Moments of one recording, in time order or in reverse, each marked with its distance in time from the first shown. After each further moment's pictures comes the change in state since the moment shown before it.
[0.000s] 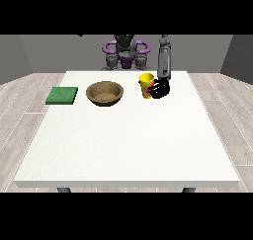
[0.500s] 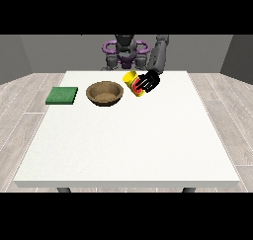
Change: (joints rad) left arm -0.156 -0.033 -0.188 0.020 -0.271 0.306 0.298; right arm 0.009 0.012 0.000 0.130 0.010 0.037 -0.047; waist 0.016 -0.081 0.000
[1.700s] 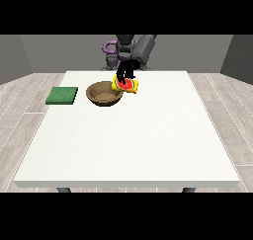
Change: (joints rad) left arm -0.334 -0.109 -0.518 0.368 -0.815 0.253 0.756; right arm -0.034 0.030 0.035 0.216 0.061 0.022 -0.068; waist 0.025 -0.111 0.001
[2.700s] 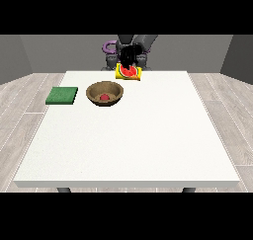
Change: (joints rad) left arm 0.012 -0.047 -0.064 -0.168 -0.097 -0.188 0.143; right arm 0.061 0.016 -0.038 0.128 0.037 -0.011 -0.073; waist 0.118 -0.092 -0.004
